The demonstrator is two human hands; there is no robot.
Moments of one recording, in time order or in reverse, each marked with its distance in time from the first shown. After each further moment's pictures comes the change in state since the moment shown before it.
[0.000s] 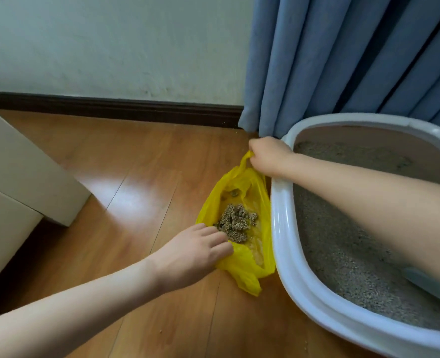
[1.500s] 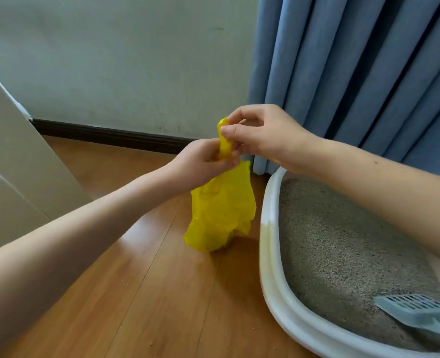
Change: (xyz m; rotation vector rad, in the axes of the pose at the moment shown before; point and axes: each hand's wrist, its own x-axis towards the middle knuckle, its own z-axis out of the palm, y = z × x) left_hand 0.082 -0.018 -0.164 -0.592 0.394 -0.519; right_hand -0.089 -0.058 -0.162 1.106 0.114 -0.252
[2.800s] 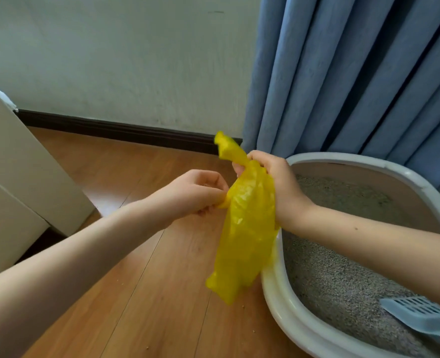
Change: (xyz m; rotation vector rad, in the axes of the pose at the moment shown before) left_hand -0.035 -0.009 0.017 -0.322 -0.231 -0.382; right_hand -0.038 0.059 0.033 -0.097 0.199 0.022
